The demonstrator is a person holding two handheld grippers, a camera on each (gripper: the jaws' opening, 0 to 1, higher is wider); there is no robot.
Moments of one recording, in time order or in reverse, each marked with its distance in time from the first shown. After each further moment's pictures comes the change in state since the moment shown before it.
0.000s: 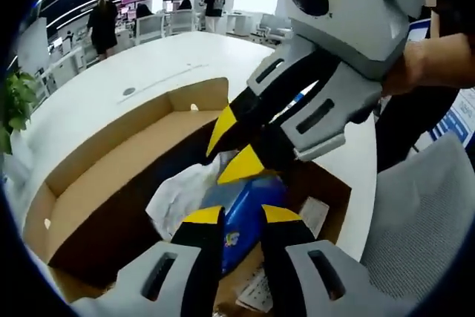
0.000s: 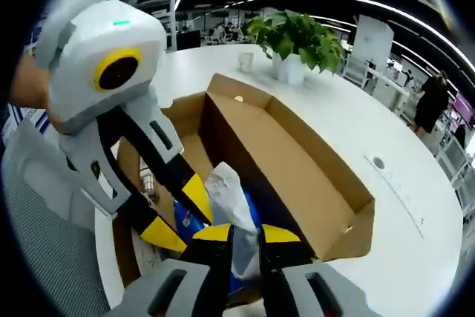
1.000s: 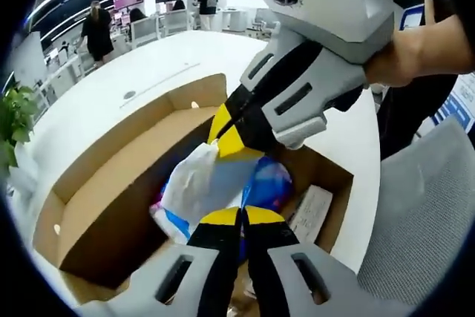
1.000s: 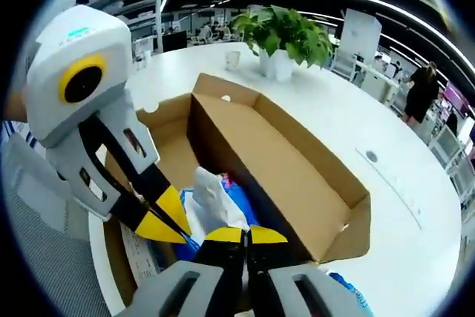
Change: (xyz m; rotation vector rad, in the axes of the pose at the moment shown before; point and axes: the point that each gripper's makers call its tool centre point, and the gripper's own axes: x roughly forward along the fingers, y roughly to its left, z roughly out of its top) left arm -0.011 0.005 -0.004 0.046 0.020 0.035; right arm -0.005 -0.009 0.008 0.065 -0.023 -0.054
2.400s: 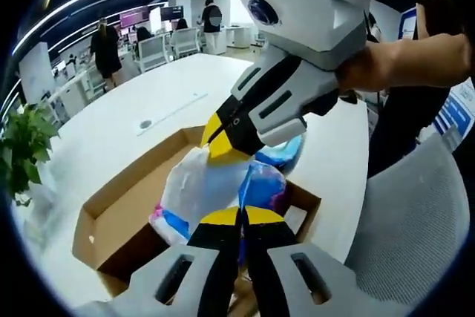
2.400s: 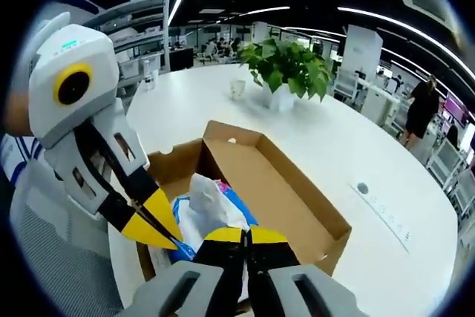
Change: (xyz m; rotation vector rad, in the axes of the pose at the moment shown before) left arm -0.061 -0.010 0.045 0.025 -0.093 0.037; right arm -0.047 0.004 0.057 -0.023 -0.099 0.020
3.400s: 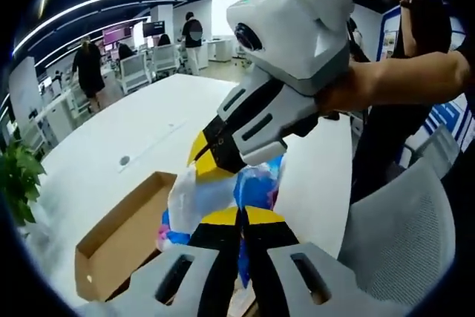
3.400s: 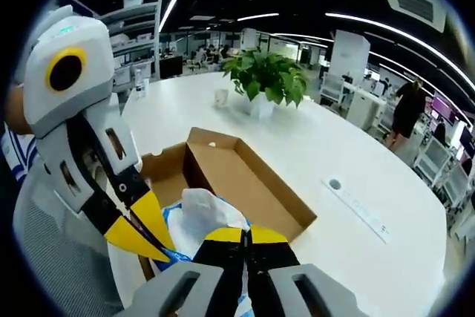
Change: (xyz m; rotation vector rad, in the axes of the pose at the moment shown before) left arm 0.016 -0.045 0.068 0.068 -0.071 -0.092; right arm -0.056 -0.039 -0.013 0.022 -0.036 -0.070
